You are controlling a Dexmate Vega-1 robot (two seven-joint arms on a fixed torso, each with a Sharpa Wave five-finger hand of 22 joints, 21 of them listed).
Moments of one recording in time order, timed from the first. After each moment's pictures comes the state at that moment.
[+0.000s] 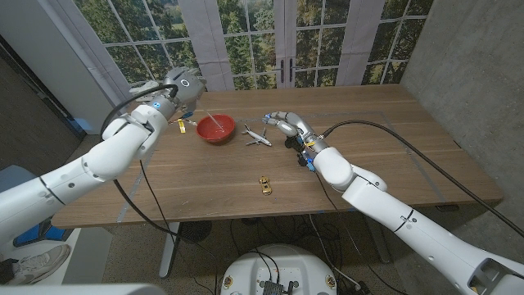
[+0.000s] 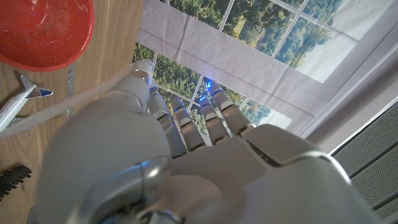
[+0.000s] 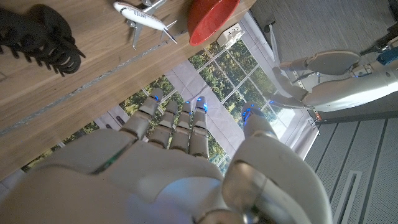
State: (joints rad) left arm 0.95 1.16 0.37 -2.13 1.33 0.36 -0.12; left_hand 0.98 0.08 0.44 -0.17 0.18 1.01 -0.15 0.34 0.22 0.47 -0.22 0.20 0.18 0.31 -0.04 0.19 0.17 0.39 -0.03 0.22 0.18; right arm -0.89 -0.57 -0.67 -1.95 -0.04 -0.19 -0.22; right_hand 0.54 0.10 0.43 -0.16 0.21 0.49 0.01 0.21 0.19 0.34 -0.03 0.22 0.23 0.18 -0.04 0.28 0.34 0.31 0.08 0.21 0.18
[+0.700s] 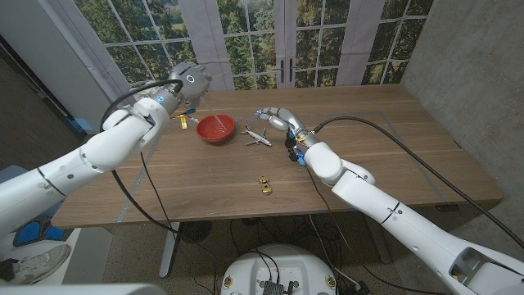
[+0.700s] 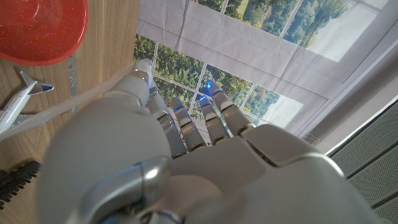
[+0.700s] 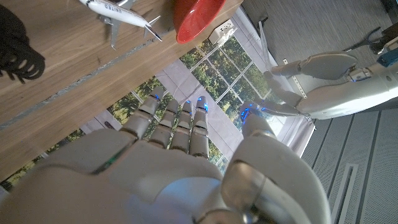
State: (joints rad) left arm 0.90 1.16 0.37 -2.12 1.35 0.26 -0.13; left_hand 0.98 0.08 0.43 -0.17 0.18 1.01 -0.15 0.34 0.23 0.47 -0.22 0.20 0.18 0.31 -0.04 0.18 0.17 0.39 -0.03 0.22 0.18; right arm -0.82 -0.50 -0.71 -1.89 -0.02 -0.18 -0.22; right_hand 0.55 0.10 0.43 -0.16 0.21 0.50 0.00 0.21 0.20 0.35 -0.03 0.22 0.23 0.20 -0.04 0.29 0.34 0.32 0.07 0.22 0.18
